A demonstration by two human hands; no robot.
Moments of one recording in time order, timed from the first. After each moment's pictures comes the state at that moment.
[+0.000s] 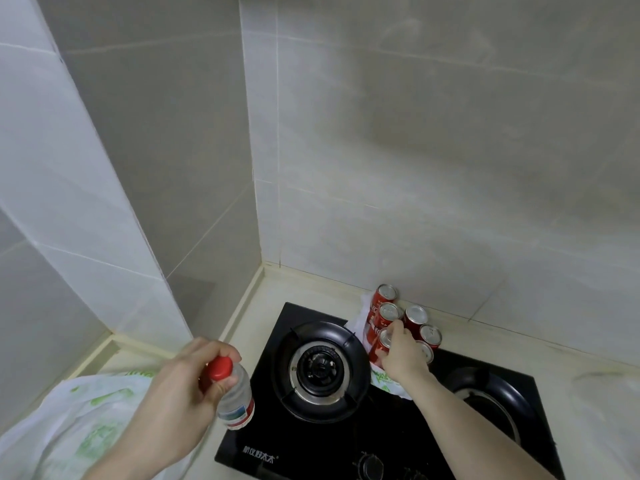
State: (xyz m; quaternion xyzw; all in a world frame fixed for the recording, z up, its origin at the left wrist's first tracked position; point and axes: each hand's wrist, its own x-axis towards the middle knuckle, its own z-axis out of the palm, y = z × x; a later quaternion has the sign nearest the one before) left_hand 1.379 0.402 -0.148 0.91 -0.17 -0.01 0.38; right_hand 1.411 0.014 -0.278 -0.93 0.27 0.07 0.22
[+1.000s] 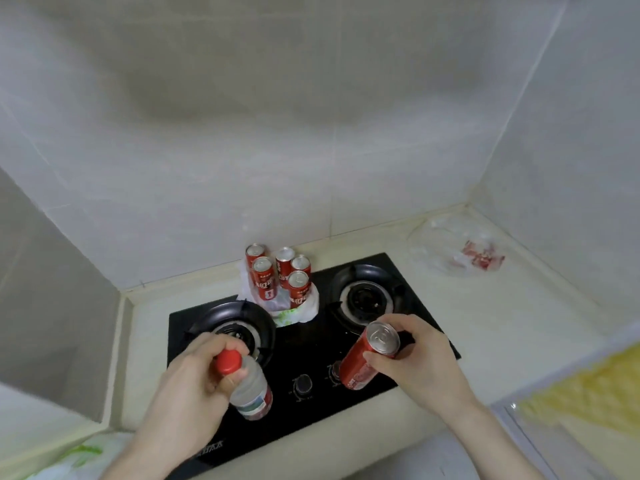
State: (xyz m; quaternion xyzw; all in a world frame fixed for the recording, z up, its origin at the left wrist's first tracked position) left_hand 1.326 0.294 -0.138 0.83 -0.39 -0.13 0.36; right_hand 1.098 0.053 -0.158 -0.79 0.37 -0.21 0.44
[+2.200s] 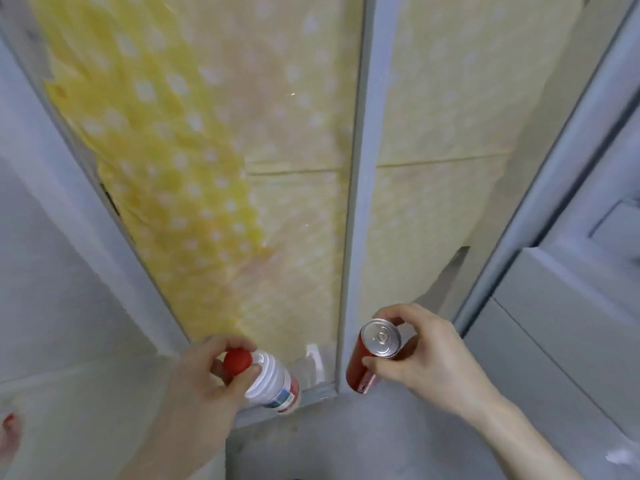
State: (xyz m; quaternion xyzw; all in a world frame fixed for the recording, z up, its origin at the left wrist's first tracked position) left_hand 0.772 -0.112 -0.098 0.36 -0.78 -0.41 0.29; right_hand 0.538 0.075 -0.076 -0.40 0.81 -0.41 0.17
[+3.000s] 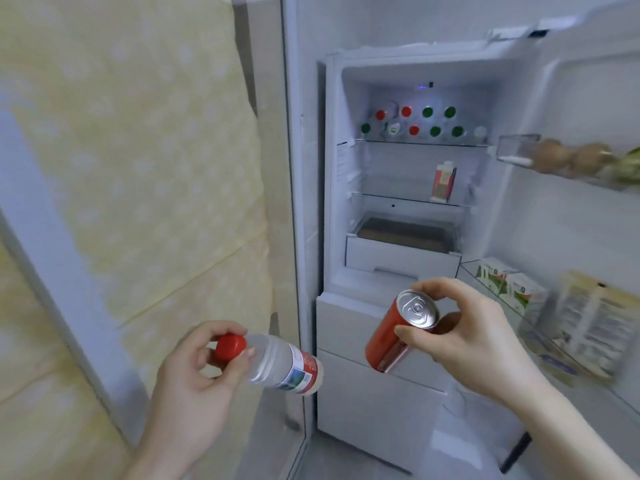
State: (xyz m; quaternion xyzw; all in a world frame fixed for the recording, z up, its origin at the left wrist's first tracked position) left_hand 0.402 -0.140 -0.023 -0.05 -0.79 -0.58 0.20; right_hand 0.410 0.185 0.021 -0.04 0.88 -0.43 -0.21
